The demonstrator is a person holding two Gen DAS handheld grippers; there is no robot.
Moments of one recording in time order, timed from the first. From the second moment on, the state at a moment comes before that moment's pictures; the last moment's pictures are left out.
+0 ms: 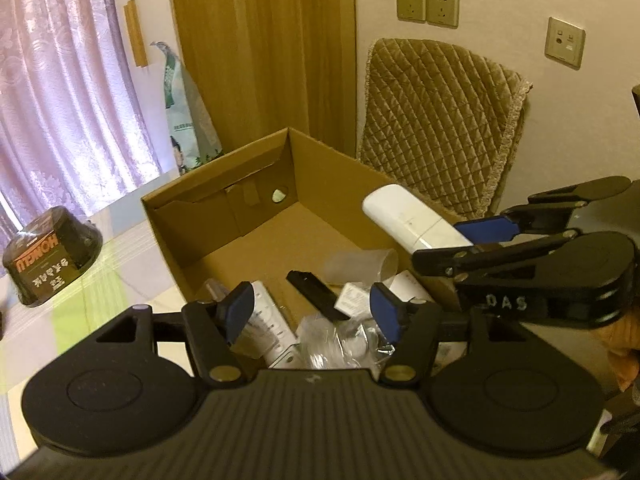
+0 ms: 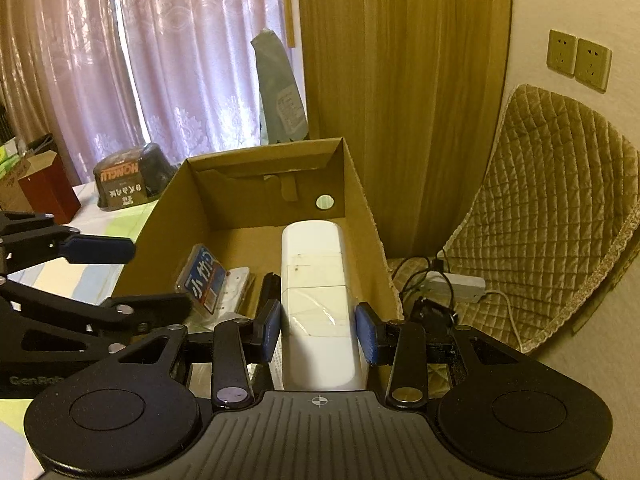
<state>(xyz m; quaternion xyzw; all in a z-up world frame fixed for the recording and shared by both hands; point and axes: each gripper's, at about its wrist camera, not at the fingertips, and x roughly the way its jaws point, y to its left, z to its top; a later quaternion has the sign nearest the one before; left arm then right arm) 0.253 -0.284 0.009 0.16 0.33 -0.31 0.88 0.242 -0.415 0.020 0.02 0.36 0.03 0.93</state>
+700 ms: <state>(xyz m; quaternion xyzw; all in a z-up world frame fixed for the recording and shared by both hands) 0.251 -0.257 0.019 0.15 0.33 -0.30 0.88 0.257 -0.387 0.026 0.01 0.36 0.04 0.93</state>
